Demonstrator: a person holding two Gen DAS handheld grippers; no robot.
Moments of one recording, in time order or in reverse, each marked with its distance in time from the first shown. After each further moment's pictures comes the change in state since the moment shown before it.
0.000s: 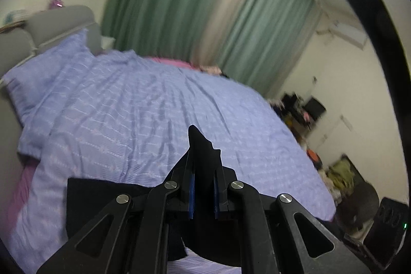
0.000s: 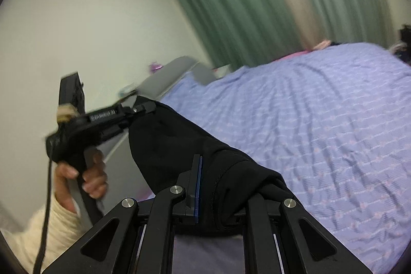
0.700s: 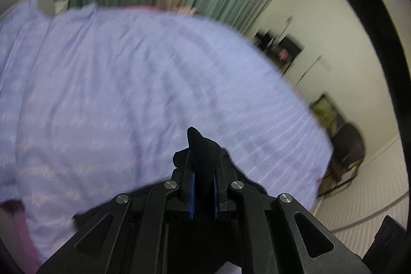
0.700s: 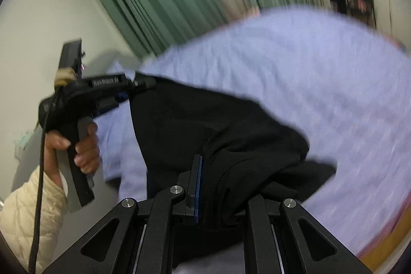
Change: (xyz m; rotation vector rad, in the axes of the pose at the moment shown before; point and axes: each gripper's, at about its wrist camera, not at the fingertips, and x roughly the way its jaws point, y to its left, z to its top) left arm 0.150 0.155 0.001 0.137 0.366 -0.154; right arm 0.178 0.077 -0.083 0.297 0.117 -0.364
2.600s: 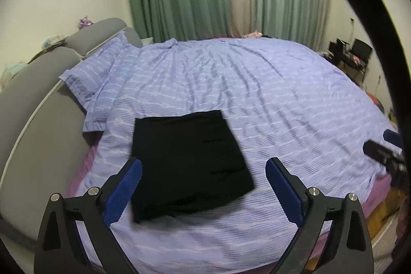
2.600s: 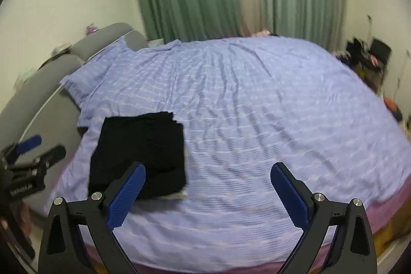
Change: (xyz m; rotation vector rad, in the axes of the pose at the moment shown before) left arm -0.087 -0.266 -0.205 -0.014 -0.253 0.620; right arm -0.177 -0.186 0.053 -0.419 -0.069 -0.068
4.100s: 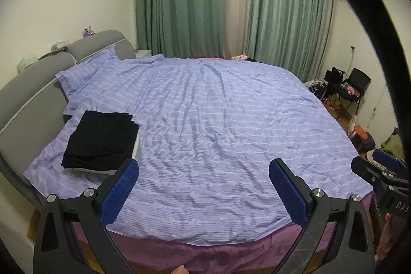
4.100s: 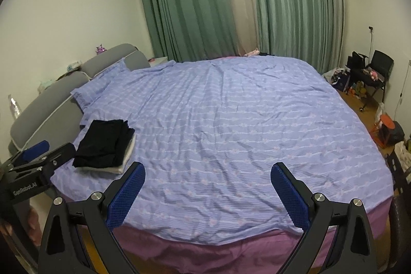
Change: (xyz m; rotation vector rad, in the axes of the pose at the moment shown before) left arm -0.128 -0.382 -0.009 -0.141 -0.103 0.033; right arm -0.154 -0.364 -0.018 -0.036 -0.101 0.116
